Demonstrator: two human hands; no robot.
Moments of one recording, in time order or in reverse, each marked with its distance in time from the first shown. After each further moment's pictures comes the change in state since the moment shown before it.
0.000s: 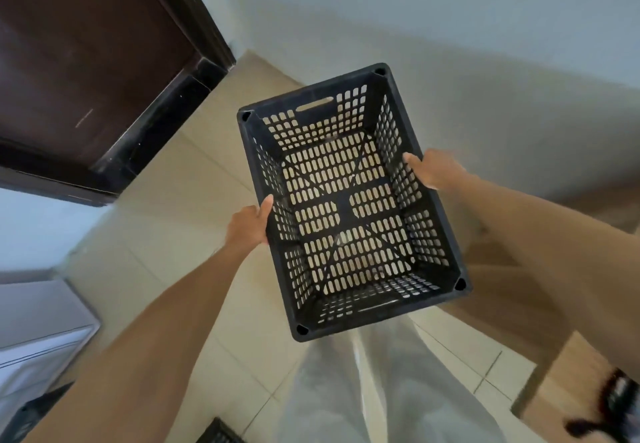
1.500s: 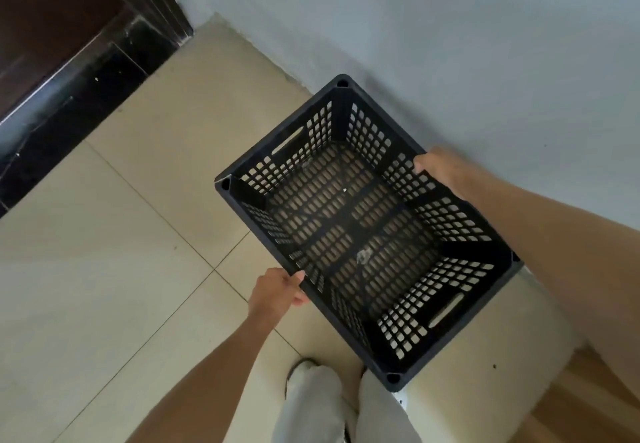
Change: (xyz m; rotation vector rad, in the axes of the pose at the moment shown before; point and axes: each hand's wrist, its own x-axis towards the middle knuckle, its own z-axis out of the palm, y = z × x) left_hand 0.415 0.018 0.198 -0.329 -0.304 -0.178; right_hand 0.492 -0.107 0.137 0.312 -0.218 0.192
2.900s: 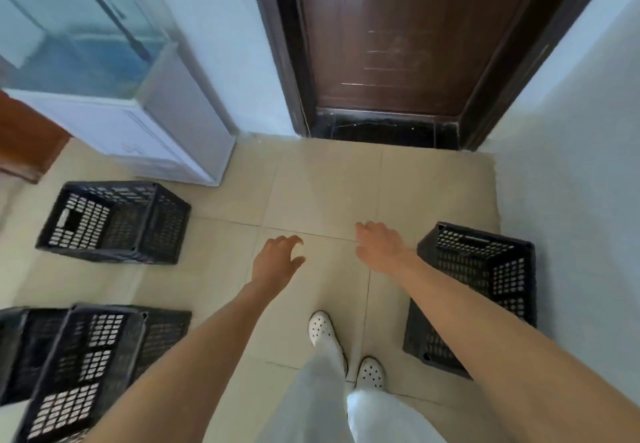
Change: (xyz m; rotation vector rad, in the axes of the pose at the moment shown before) left_hand -0.575 -0.163 -0.186 -0.046 0.722 -0.147; right_hand -0.644 -0.145 0.148 -1.345 -0.287 -1.306
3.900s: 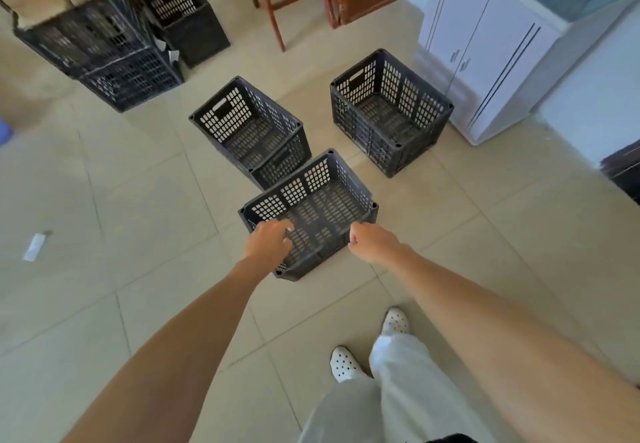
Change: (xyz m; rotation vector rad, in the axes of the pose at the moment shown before) left_hand -0.417 -0.579 0.001 -0.317 0.215 -0.821; right_hand -0.044 -0.665 0.248 -0.277 -0.380 -0.667
